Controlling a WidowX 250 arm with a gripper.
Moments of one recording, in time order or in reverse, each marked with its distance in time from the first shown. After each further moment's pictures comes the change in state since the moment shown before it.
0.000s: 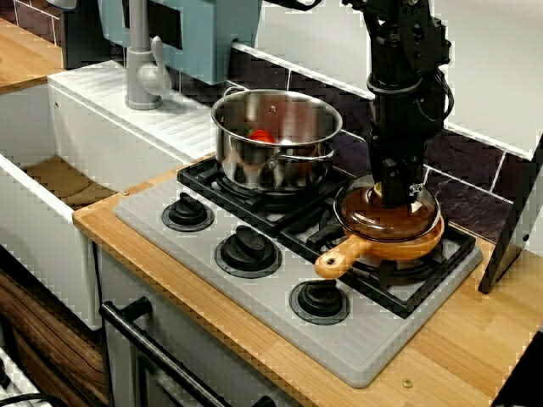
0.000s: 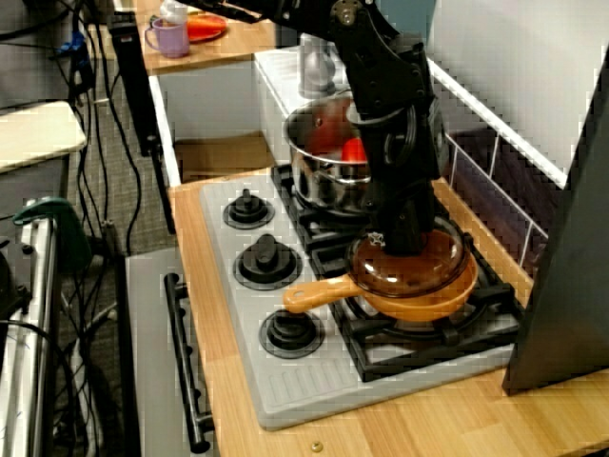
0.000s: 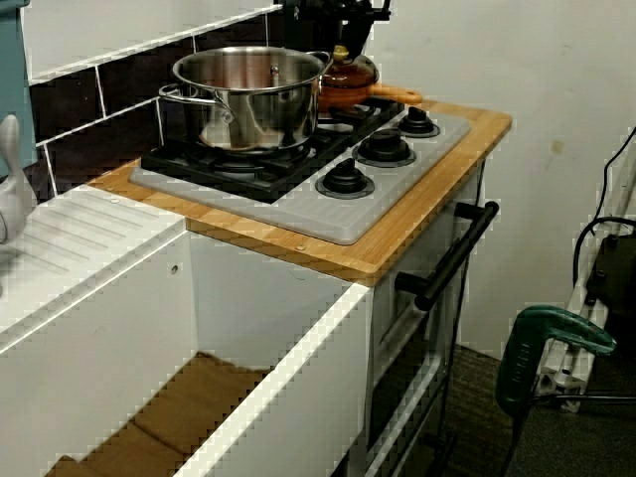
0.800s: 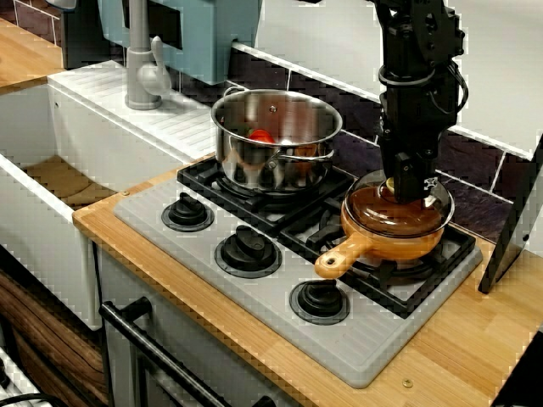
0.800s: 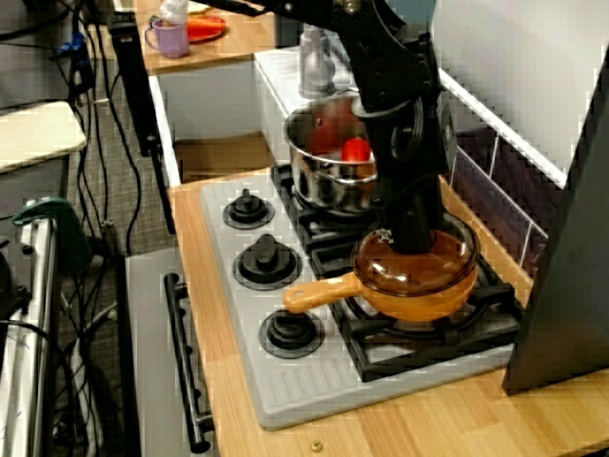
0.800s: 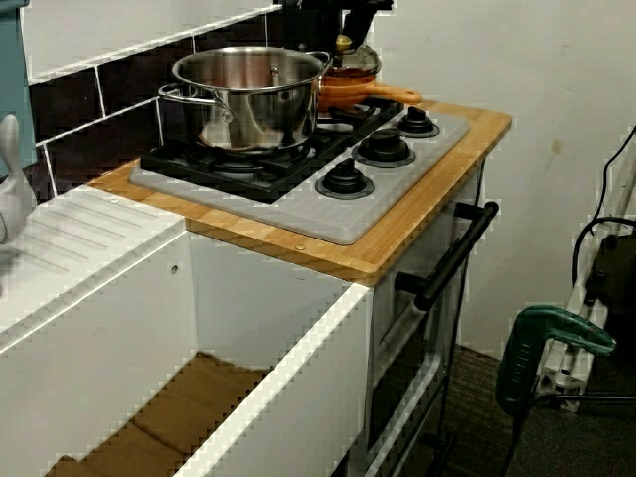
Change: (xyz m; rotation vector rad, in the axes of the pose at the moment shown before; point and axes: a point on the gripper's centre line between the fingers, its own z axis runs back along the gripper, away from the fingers) arm 0.009 -0.005 0.007 -0.001 -0.016 0.011
